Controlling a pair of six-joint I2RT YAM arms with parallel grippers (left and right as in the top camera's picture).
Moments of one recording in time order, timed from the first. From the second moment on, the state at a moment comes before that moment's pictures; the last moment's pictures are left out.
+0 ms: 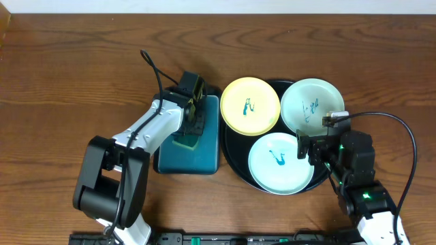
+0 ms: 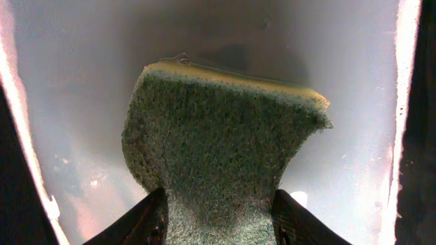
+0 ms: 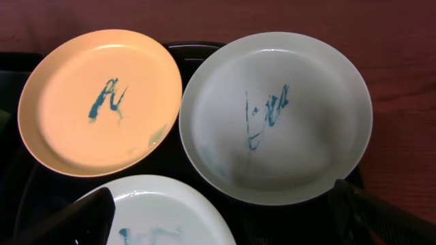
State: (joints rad) left arm -0.35 1.82 1.11 -0.68 -0.03 -0.20; right arm 0.17 0.84 0.43 -0.22 -0.04 0.11
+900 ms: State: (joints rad) left arm -0.34 1.84 1.12 -0.70 -0.04 -0.20; right arm 0.17 0.84 0.43 -0.22 -0.04 0.11
